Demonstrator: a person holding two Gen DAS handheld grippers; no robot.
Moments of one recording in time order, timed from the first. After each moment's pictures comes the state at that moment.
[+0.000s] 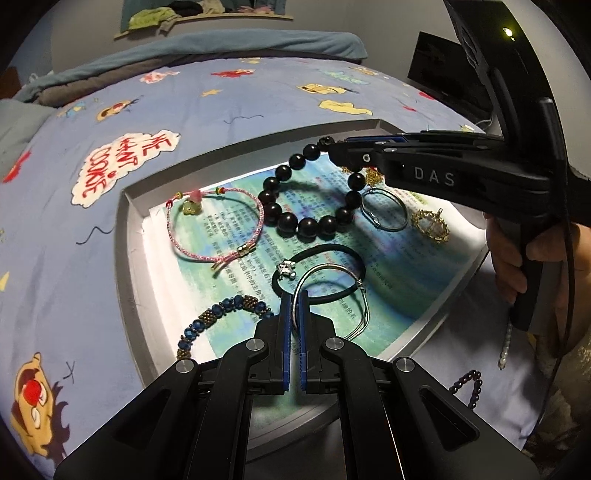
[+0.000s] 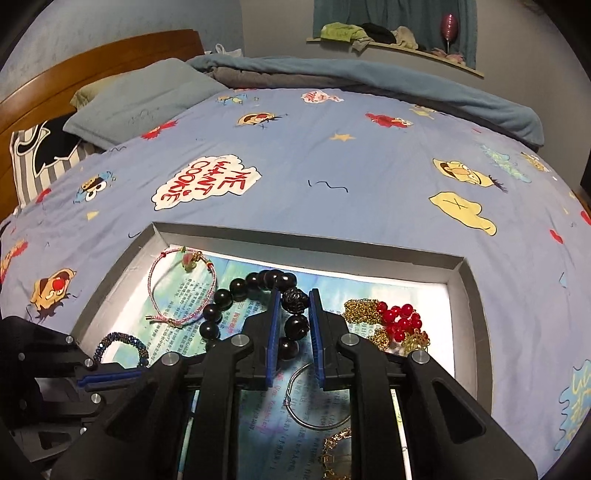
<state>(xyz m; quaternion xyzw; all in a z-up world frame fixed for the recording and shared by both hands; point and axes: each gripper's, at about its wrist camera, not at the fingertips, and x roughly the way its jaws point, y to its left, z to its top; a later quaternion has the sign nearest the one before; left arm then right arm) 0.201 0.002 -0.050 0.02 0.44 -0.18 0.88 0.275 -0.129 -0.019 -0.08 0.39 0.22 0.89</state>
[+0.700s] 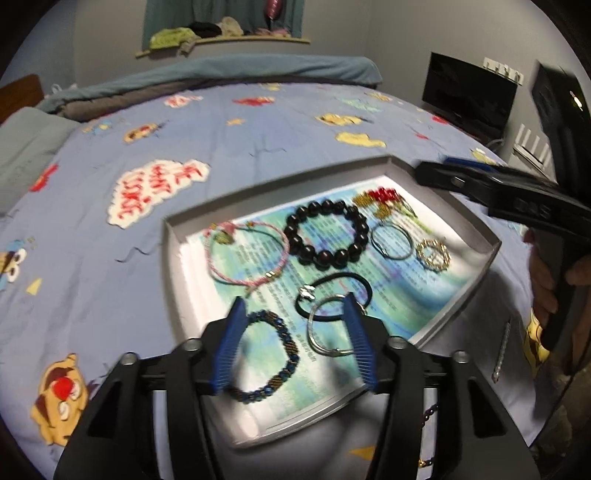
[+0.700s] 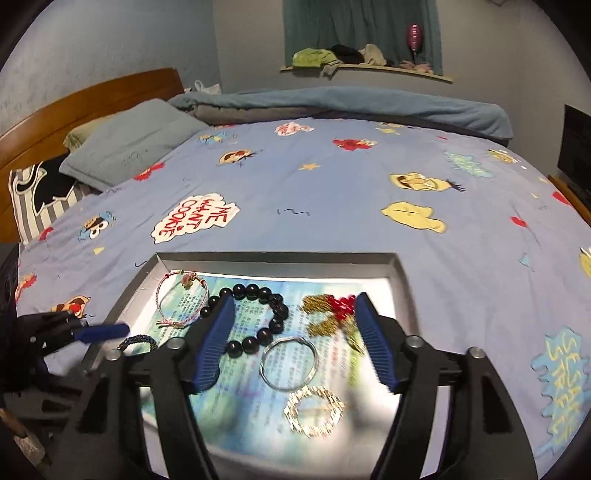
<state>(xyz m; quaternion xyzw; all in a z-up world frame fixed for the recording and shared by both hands) 0.185 0.014 -0.019 0.02 0.40 -0.14 0.91 0.233 -0.189 0.022 -0.01 0.34 0.19 0.92</state>
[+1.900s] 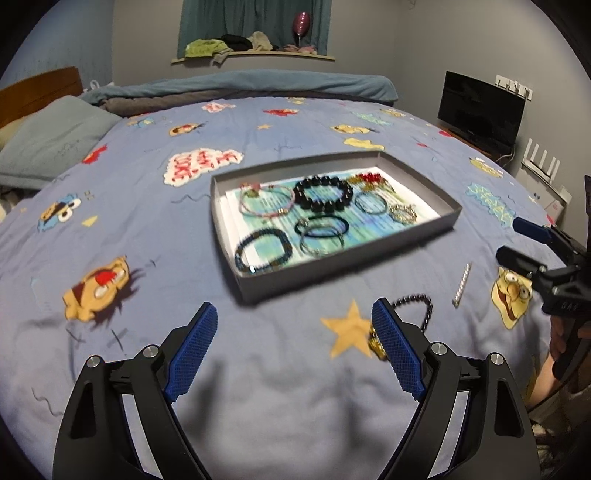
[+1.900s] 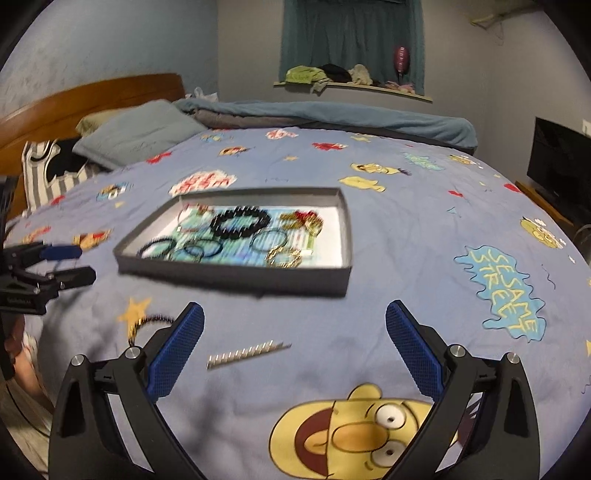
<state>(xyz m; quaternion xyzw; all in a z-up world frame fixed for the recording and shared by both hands) 0.067 0.018 -0.014 0.00 0.38 -0.09 0.92 0.083 -0.240 -0.006 -0.07 0.31 0.17 0.93</state>
